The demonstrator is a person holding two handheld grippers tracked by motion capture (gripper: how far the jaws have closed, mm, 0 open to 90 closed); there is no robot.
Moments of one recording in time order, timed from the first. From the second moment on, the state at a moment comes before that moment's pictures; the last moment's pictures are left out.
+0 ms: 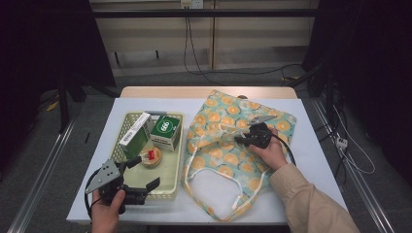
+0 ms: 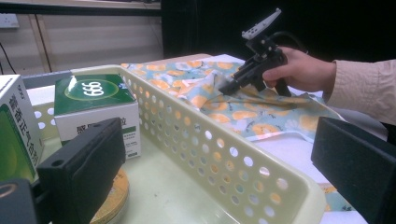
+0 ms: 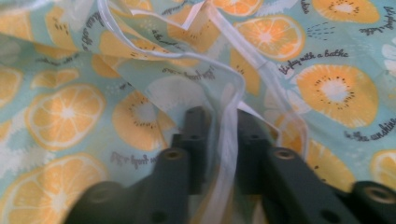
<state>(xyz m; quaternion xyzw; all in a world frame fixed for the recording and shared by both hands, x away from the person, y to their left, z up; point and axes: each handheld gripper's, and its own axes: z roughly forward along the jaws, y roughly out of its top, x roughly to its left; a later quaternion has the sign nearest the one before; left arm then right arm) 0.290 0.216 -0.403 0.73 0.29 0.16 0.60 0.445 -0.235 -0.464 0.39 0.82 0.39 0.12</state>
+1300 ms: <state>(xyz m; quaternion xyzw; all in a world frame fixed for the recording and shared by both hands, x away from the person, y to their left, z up) 0.292 0.216 -0.400 0.73 0.30 0.16 0.60 0.441 -0.228 -0.462 0.36 0.84 0.37 0.12</state>
